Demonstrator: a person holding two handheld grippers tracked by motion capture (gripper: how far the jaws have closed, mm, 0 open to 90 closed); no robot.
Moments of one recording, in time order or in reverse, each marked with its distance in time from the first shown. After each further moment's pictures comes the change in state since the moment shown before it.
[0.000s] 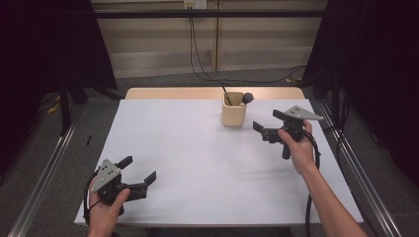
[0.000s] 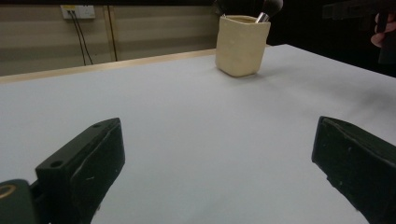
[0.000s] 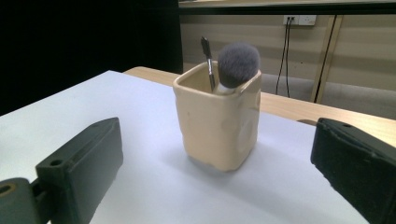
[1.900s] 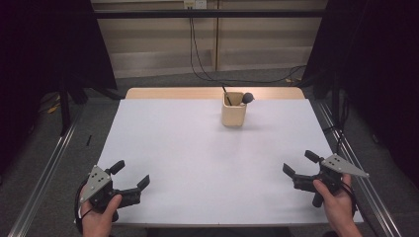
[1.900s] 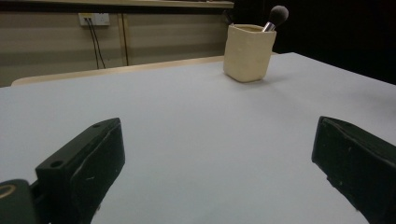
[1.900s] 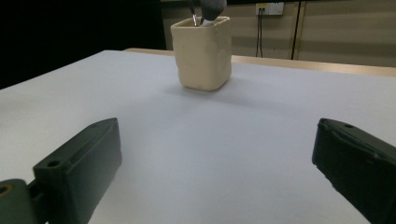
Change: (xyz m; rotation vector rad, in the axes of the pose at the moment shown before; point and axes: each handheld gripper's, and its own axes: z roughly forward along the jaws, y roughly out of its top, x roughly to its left) left arm -0.002 -0.003 -0.022 -0.031 0.046 -0.019; right arm 0.020 -0.069 -0.130 -0.015 -0.091 0.040
